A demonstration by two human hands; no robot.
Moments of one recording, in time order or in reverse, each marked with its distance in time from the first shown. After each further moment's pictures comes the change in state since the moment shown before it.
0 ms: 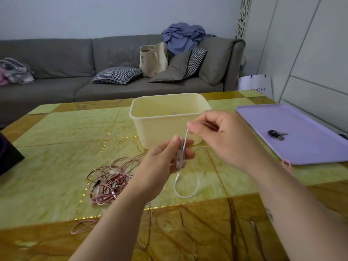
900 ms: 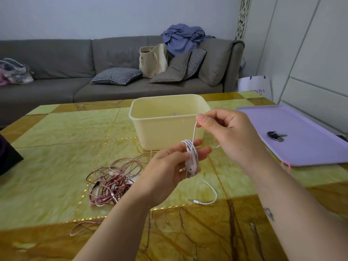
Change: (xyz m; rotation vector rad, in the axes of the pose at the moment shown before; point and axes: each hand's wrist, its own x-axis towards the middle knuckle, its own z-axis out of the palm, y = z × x) left_hand -0.006 0.003 0.008 -0.101 -0.170 -0.125; right_hand 0.003 0.006 -0.001 0.239 0.106 0.039
